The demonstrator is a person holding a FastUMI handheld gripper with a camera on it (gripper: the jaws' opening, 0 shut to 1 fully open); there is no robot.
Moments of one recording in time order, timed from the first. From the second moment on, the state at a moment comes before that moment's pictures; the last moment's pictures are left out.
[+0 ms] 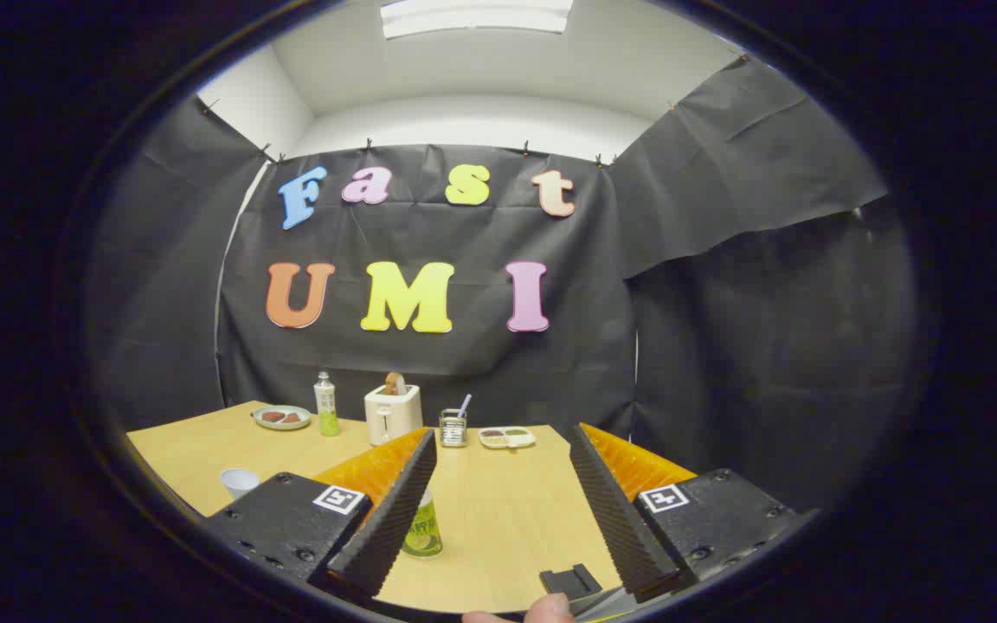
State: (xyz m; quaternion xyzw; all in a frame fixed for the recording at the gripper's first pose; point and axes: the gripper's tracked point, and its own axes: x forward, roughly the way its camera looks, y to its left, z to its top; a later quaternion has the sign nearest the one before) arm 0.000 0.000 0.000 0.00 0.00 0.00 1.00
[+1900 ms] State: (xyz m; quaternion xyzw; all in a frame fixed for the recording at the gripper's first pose) arm 0.043 0.062 -0.107 0.03 0.09 0.09 0.99
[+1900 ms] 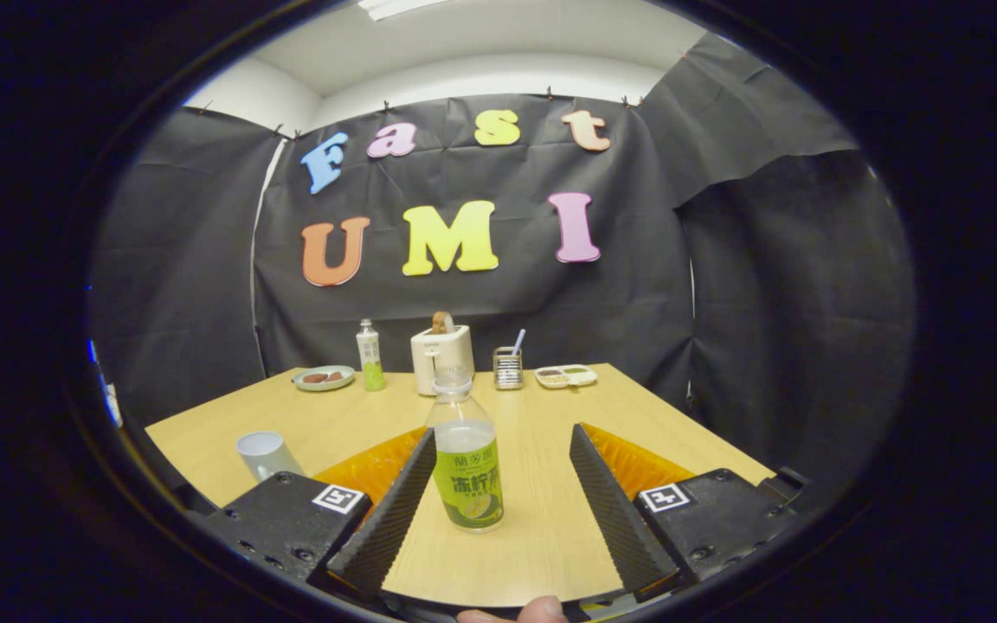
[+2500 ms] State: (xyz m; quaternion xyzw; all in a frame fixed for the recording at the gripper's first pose) arm 0.071 0.107 -0.161 0.02 0.10 0.08 0.99
